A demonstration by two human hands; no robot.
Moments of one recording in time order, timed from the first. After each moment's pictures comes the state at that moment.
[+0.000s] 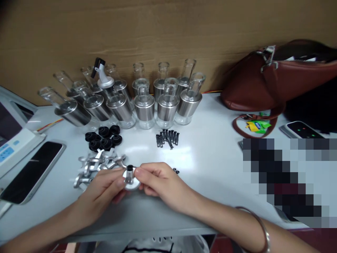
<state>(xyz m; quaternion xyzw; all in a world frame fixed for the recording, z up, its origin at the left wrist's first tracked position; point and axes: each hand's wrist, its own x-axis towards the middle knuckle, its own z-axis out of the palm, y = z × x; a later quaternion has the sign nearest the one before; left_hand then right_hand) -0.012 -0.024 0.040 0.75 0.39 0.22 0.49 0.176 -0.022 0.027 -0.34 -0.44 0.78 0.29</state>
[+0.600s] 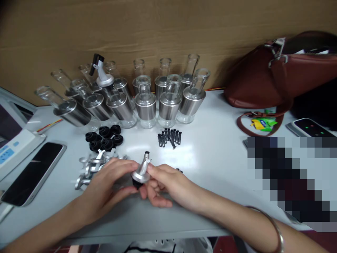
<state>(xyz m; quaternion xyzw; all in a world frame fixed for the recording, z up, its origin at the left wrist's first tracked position) -0.021 -0.014 0.029 0.89 0.29 0.29 0.21 0.183 -0.021 0.024 -0.34 -0.42 0.81 0.22</state>
